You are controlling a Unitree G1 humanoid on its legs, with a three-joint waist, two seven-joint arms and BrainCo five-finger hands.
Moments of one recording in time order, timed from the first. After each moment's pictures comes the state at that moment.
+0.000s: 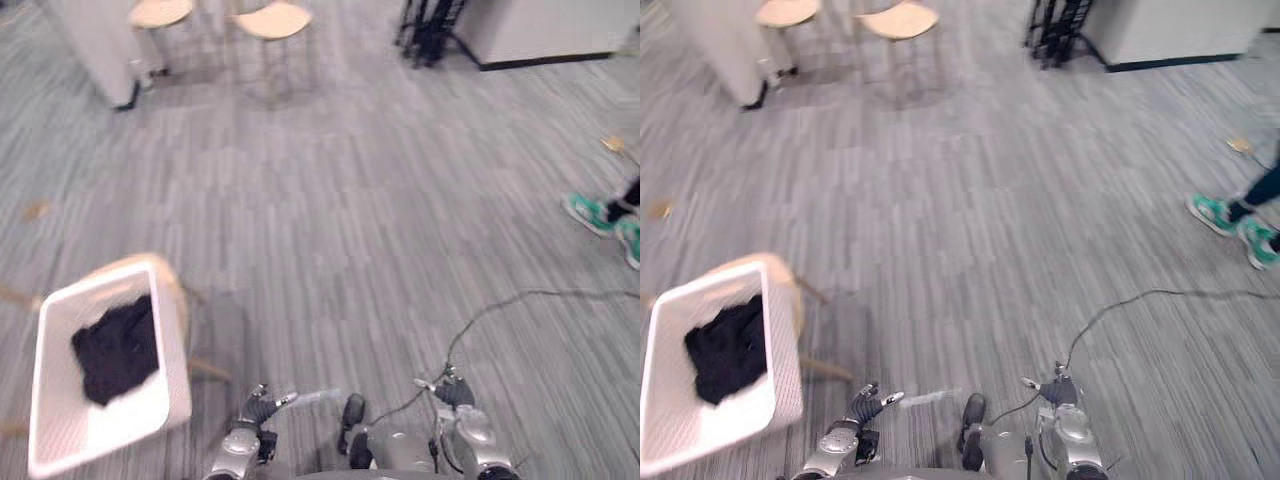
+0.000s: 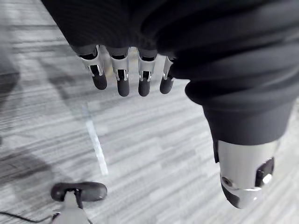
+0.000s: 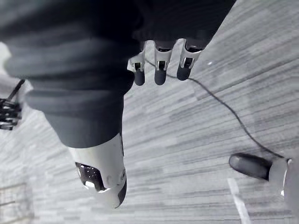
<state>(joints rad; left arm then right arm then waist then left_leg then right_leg) -0.01 0.02 0.04 1.04 0.13 -0.13 0.09 -0.02 -0.09 -0.08 0.98 0.12 -0.18 -0.11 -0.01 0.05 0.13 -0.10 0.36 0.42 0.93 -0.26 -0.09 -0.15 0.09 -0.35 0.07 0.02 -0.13</state>
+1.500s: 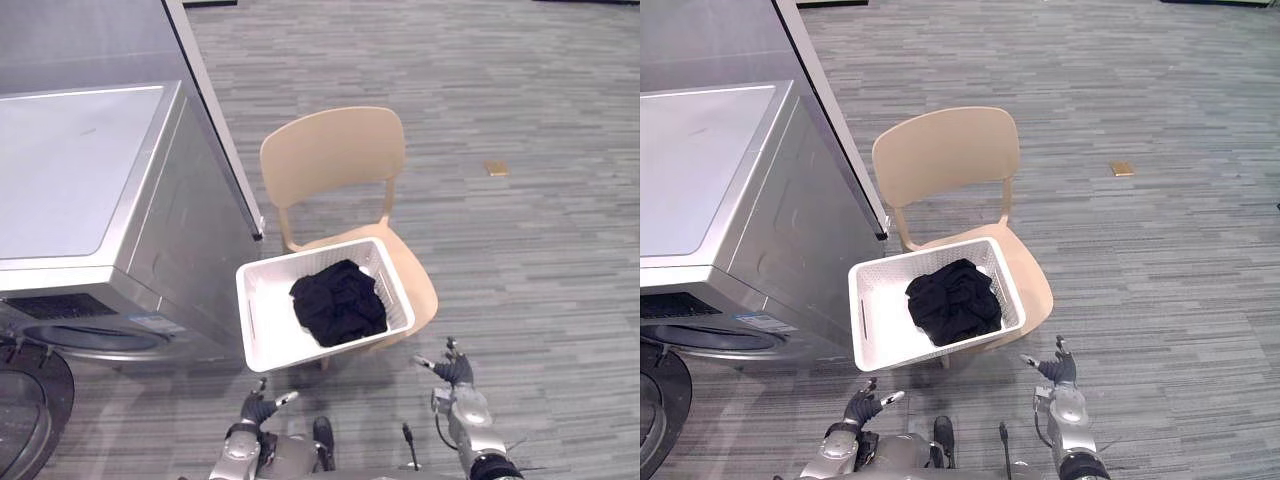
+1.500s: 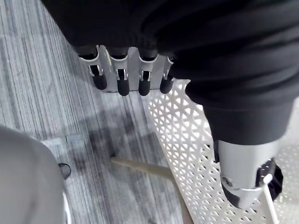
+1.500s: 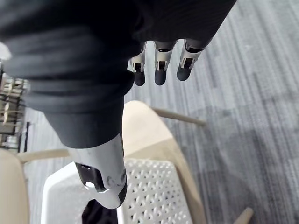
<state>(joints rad) 0.04 0.08 -0.09 0.98 0.08 -0.15 0.15 -0.05 -0.08 -0.09 0.74 -0.07 -0.19 -0.20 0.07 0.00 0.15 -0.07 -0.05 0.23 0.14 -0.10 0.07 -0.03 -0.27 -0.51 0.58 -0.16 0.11</state>
